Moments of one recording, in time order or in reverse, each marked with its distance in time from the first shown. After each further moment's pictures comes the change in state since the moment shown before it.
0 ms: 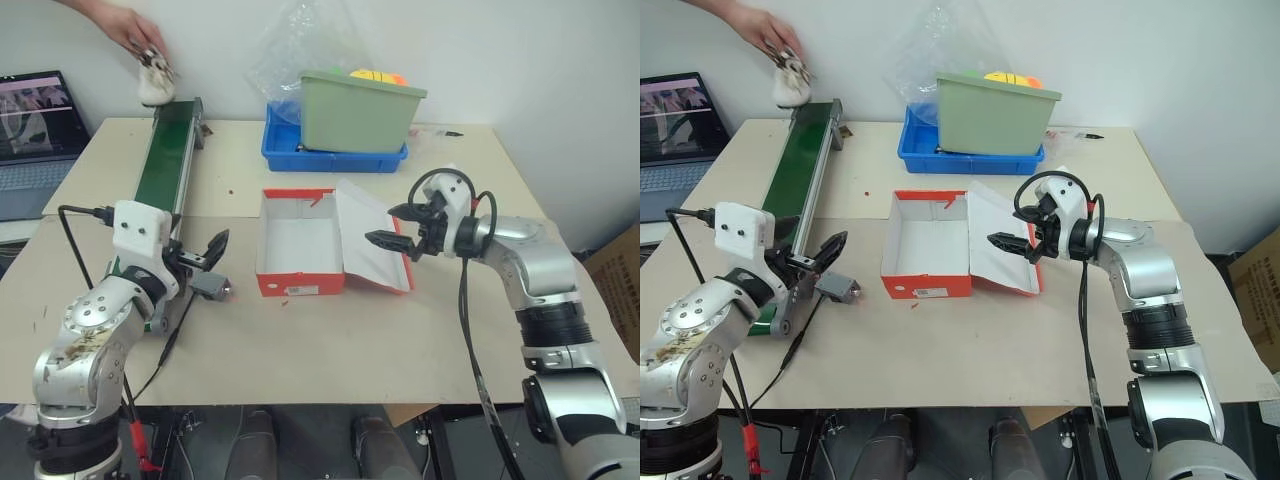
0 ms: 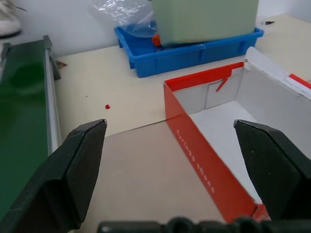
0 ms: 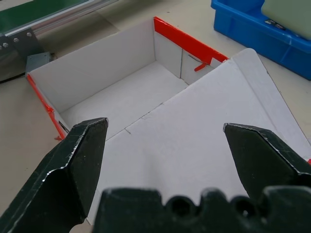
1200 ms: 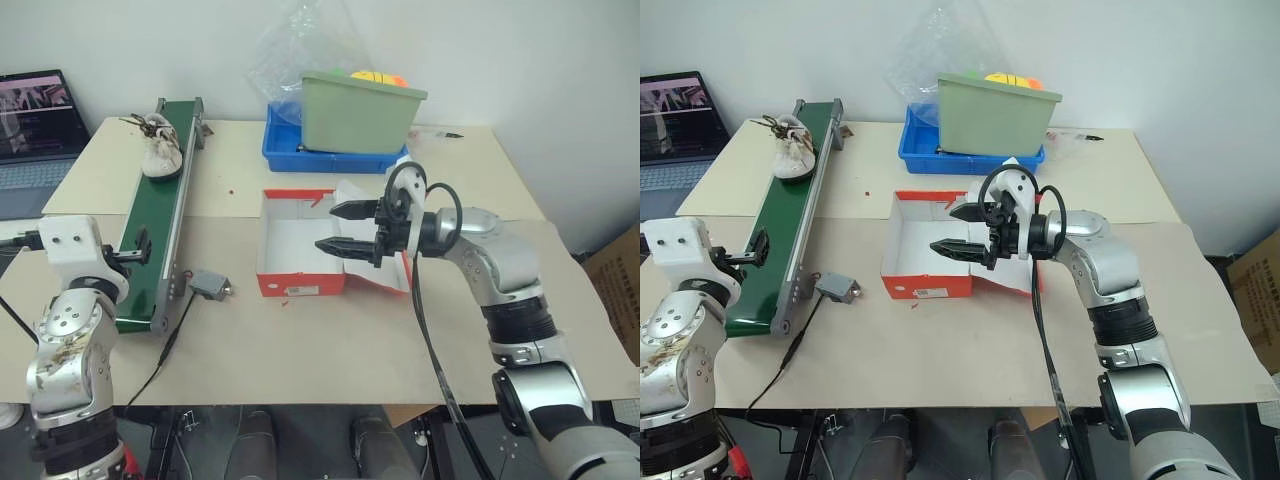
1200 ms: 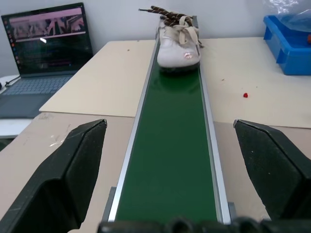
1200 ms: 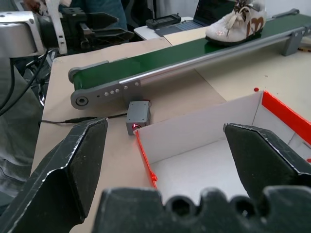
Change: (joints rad) left arm 0.012 -0.066 0.137 0.258 0.147 -0.193 0.193; right arm -0.057 0.114 0.085 -0.109 0.111 -0.004 0.151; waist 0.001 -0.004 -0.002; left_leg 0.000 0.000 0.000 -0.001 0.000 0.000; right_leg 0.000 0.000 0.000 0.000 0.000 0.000
